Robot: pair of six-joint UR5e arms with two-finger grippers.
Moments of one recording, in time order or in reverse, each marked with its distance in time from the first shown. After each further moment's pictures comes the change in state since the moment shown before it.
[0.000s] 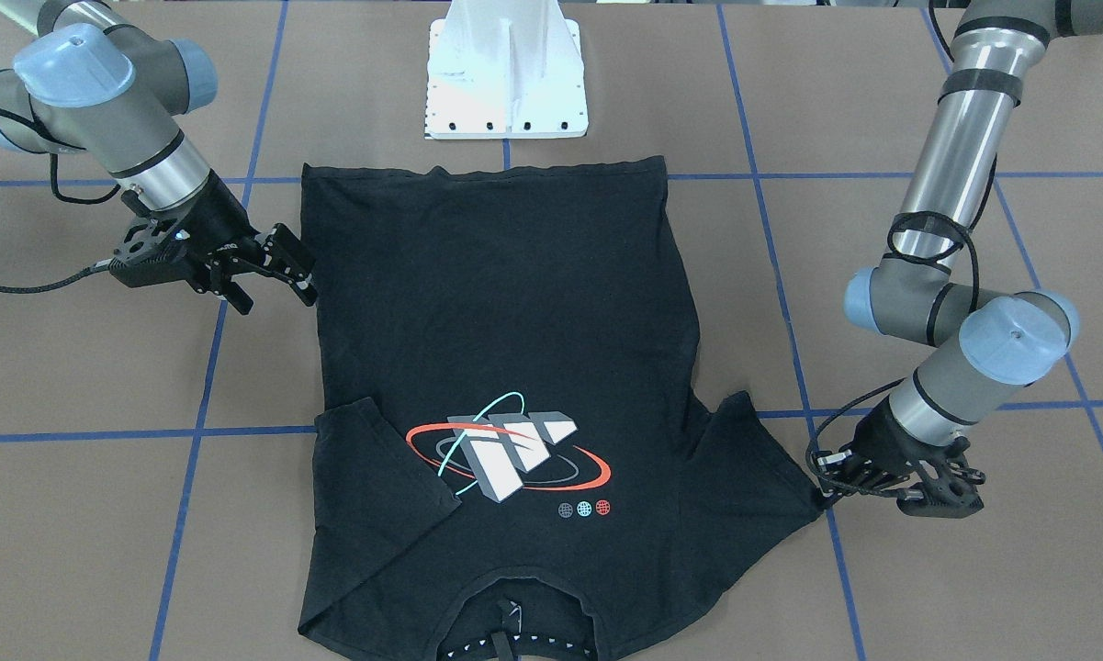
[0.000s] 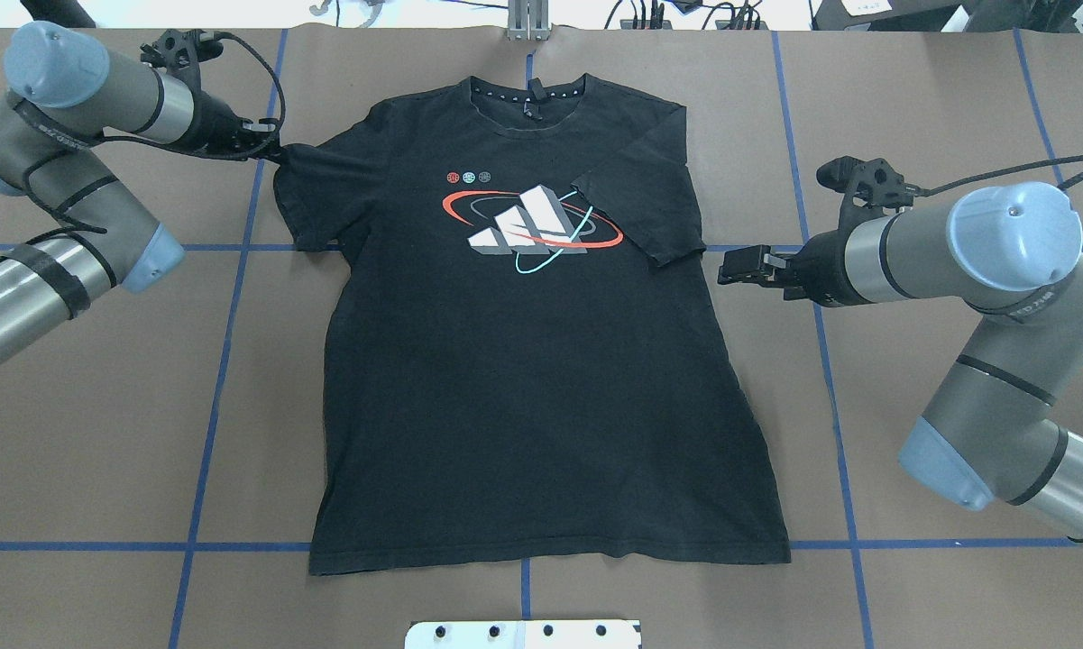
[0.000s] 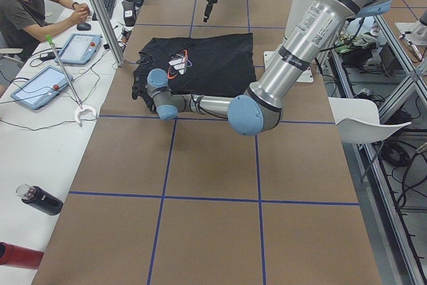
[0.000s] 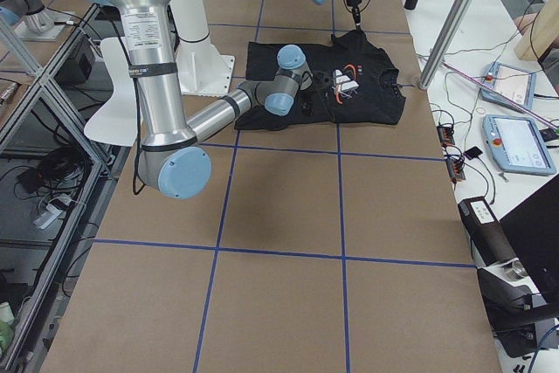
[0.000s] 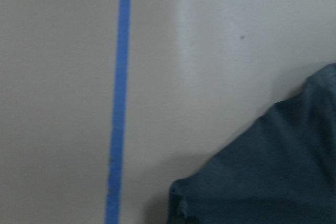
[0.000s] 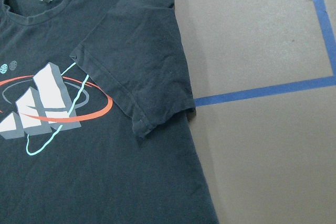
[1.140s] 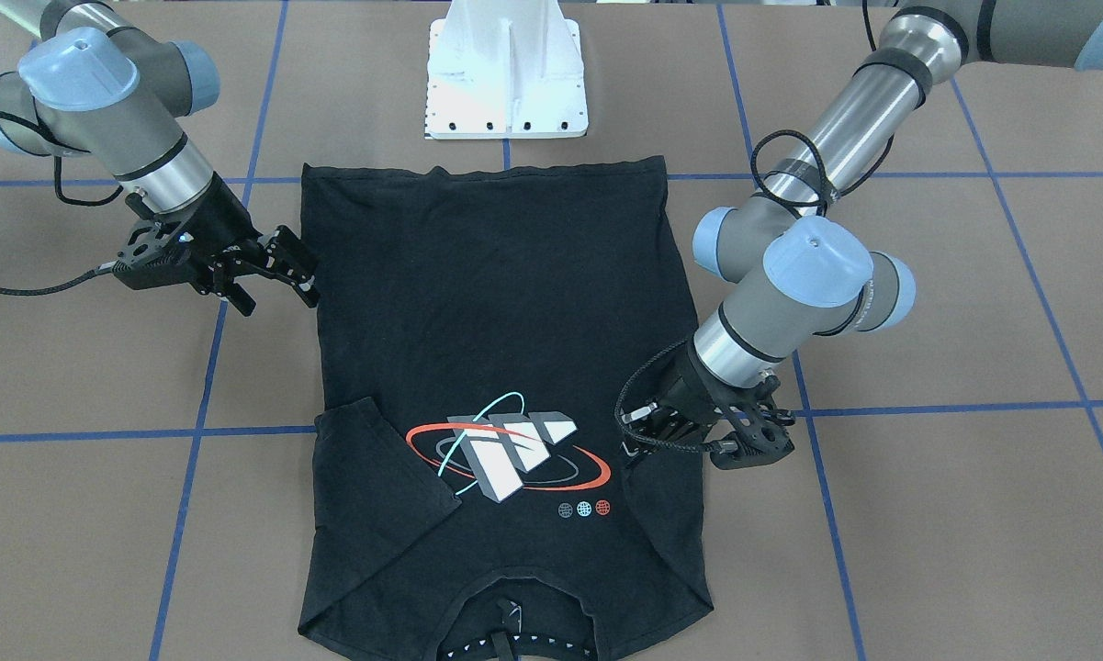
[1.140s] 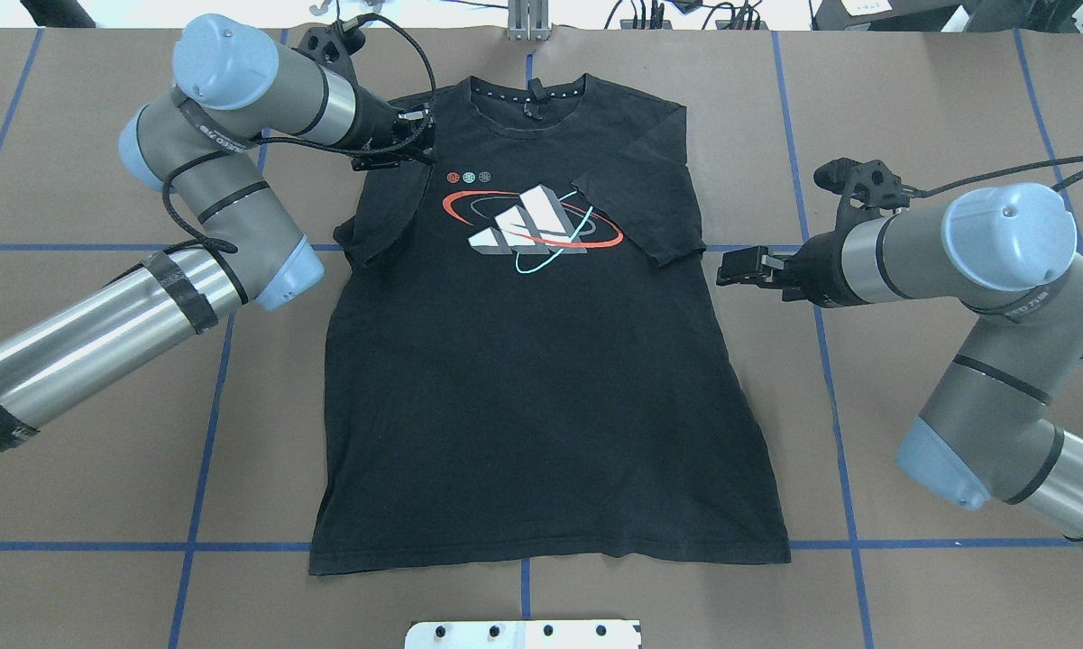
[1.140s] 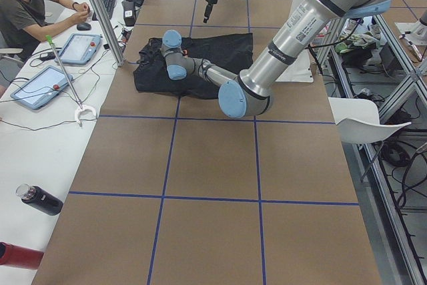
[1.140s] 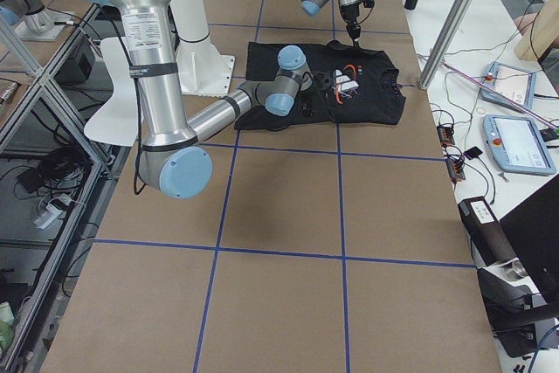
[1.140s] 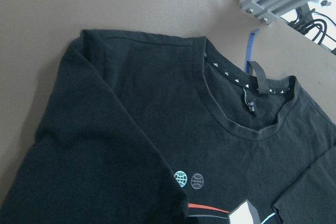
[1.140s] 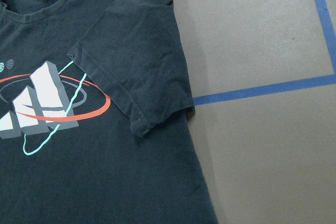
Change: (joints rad) left arm 0.153 -0.162 -0.114 0.135 0.098 -0.349; right arm -0.002 0.004 -0.008 -0.002 0.000 0.000
